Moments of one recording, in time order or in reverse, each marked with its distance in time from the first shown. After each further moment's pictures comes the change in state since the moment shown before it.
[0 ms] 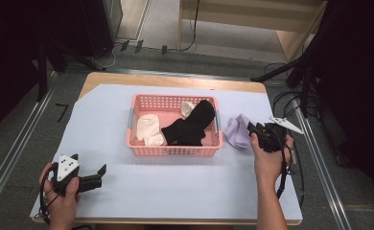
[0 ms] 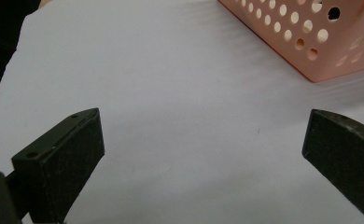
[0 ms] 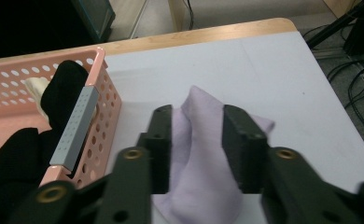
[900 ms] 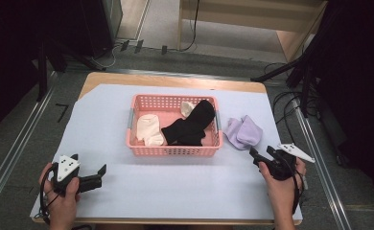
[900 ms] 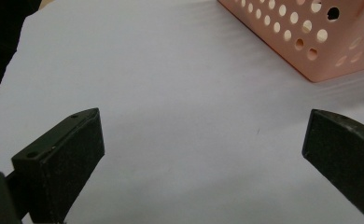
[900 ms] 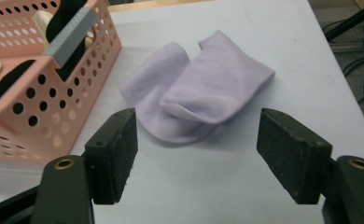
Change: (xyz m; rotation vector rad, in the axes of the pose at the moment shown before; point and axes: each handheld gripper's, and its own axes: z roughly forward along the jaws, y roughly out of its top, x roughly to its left) left arm -0.001 0.000 0.000 0.002 0.004 -0.001; right arm -0.041 -0.060 -0.033 0.019 0.081 -0.072
